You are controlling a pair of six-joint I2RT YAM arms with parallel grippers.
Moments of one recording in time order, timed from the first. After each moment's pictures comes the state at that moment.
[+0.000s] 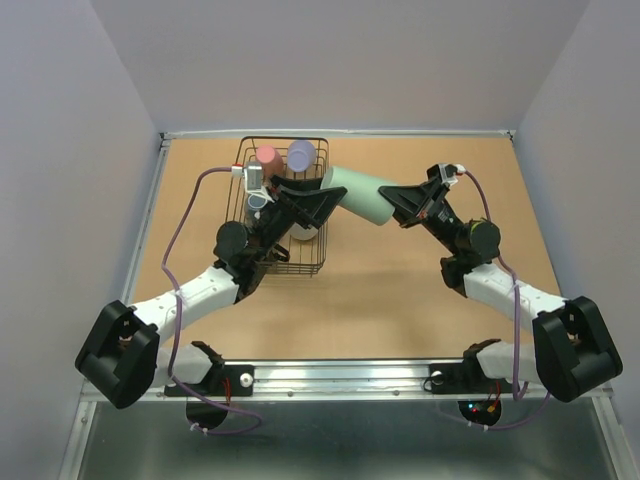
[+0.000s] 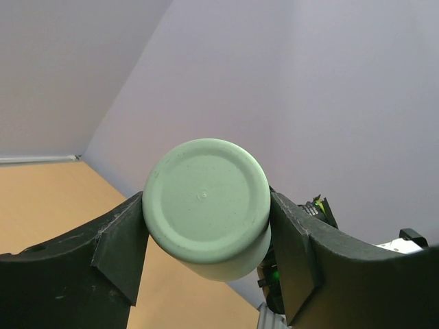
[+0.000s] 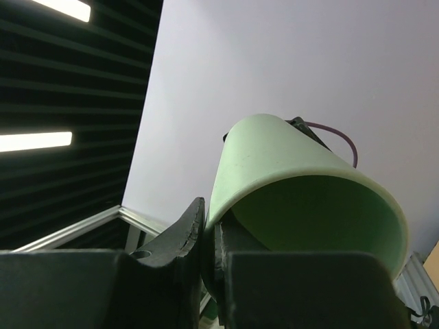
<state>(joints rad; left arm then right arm) -0.67 1.22 0.65 1.12 0.19 -0.83 0.39 1.25 0.58 1.30 -0.51 1.85</state>
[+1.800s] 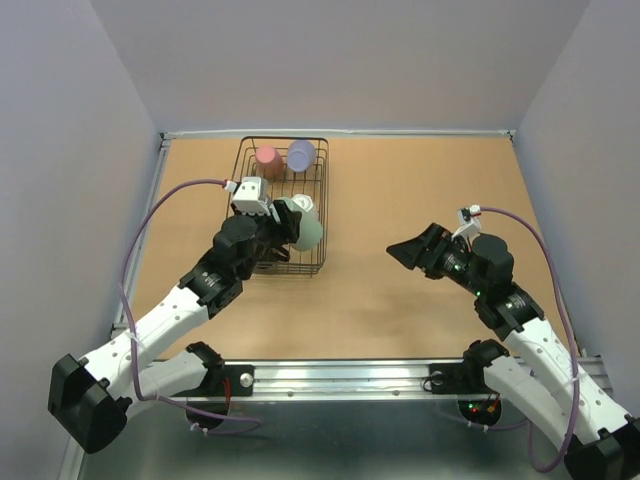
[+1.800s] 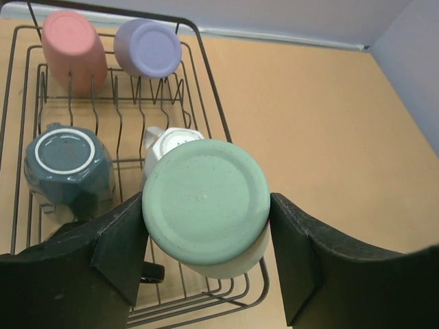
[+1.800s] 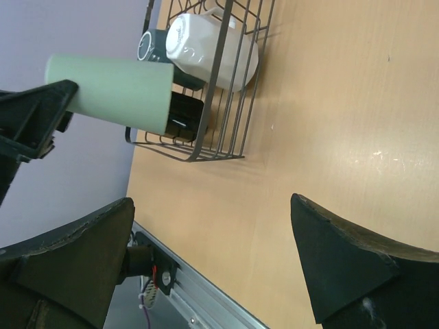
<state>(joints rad) -0.67 0.93 0.72 0.05 -0.32 -0.38 0.41 0.65 0.54 -0.15 -0.28 0.86</state>
